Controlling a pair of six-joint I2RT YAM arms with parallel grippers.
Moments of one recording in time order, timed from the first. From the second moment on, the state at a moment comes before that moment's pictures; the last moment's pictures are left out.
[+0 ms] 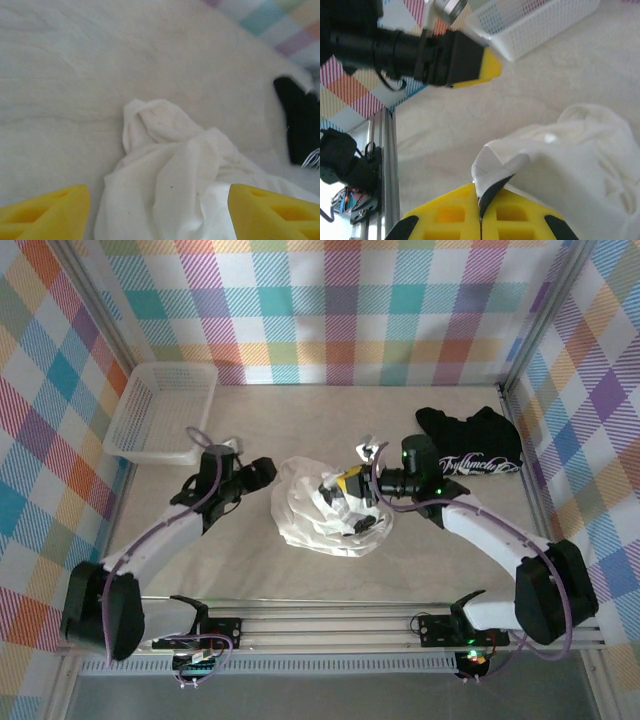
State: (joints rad) left arm -0.34 1.28 0.79 -0.14 0.11 -0.60; right arm 0.50 1.29 0.78 0.06 -0.75 0.11
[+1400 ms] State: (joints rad) left arm -0.36 1.02 1.06 0.20 0.14 -0.43; right arm 0.43 1.11 0.96 0.21 -0.35 0.15
